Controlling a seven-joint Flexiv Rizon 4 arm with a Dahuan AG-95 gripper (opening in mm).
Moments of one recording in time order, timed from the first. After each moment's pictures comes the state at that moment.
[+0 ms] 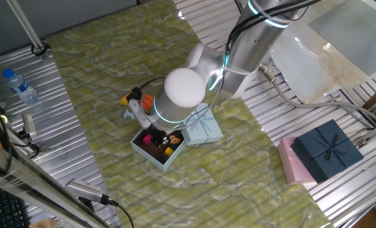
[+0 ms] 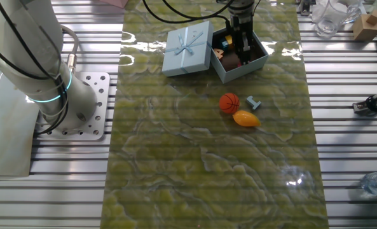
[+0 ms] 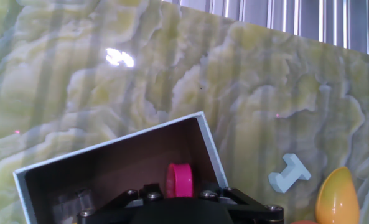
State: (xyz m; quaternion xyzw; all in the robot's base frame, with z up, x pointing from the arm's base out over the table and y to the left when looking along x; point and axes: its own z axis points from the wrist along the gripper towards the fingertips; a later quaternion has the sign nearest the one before) arm 0.529 0.139 0.035 -0.07 0.99 -0.12 0.08
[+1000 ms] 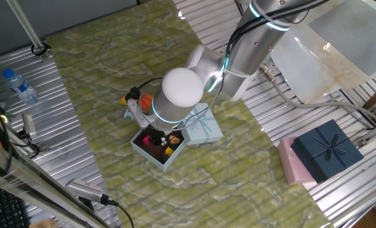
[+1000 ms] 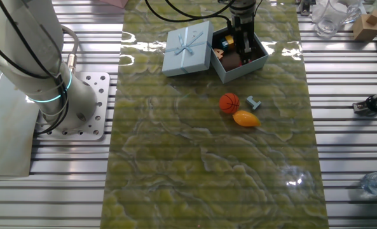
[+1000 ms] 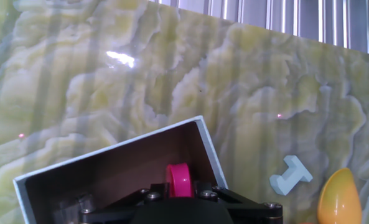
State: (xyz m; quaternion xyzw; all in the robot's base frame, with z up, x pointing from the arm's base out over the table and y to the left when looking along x) arm 0.532 0.140 0.035 -0.07 0.99 -0.12 0.08
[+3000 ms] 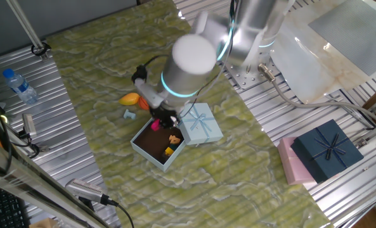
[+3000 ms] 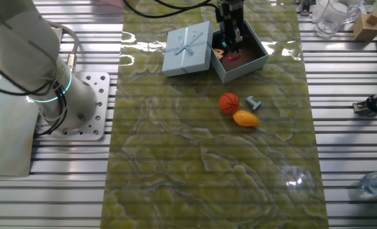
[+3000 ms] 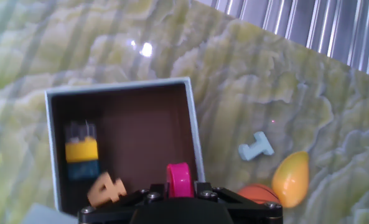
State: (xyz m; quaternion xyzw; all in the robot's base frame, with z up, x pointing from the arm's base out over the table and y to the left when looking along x) arm 0.479 0.116 0.108 -0.17 0.98 -0.11 0.07
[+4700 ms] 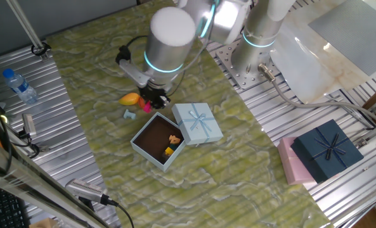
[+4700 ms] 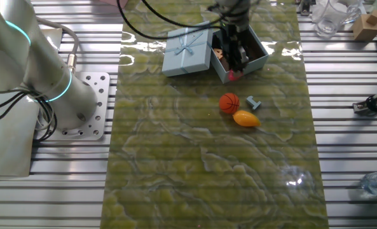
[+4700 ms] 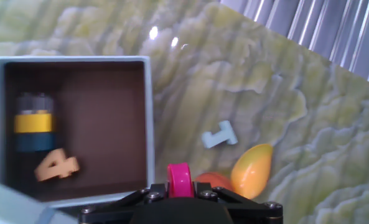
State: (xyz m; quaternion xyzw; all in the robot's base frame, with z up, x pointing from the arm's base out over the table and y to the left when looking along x) arm 0.494 0.056 0.107 -0.20 0.97 -0.10 0.04
